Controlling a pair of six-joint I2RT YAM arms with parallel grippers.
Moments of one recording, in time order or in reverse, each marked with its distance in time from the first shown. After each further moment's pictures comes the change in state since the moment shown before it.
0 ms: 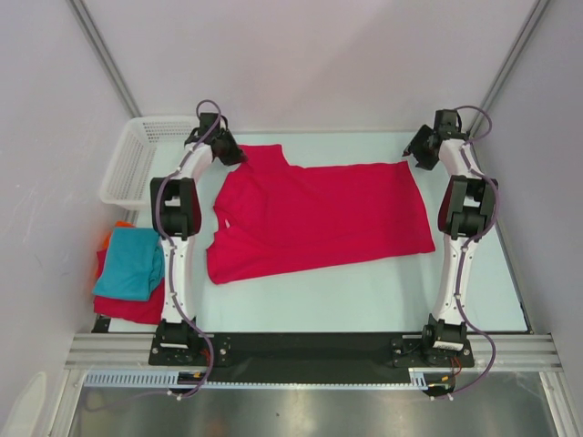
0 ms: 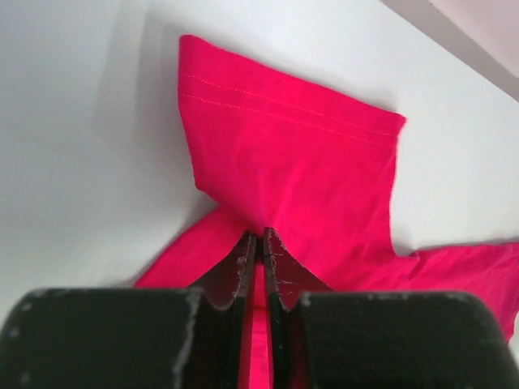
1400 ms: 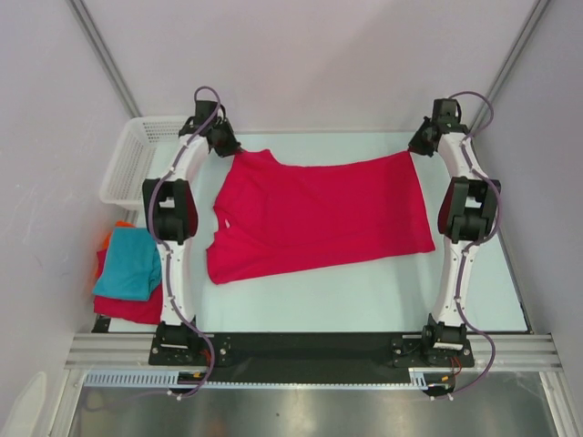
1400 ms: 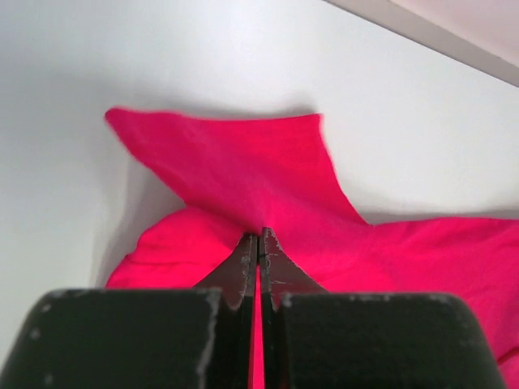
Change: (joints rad) left arm -0.015 -0.117 0.006 -0.105 -0.062 0.111; right arm 0.040 -0.073 0.020 -0.014 0.034 -0.026
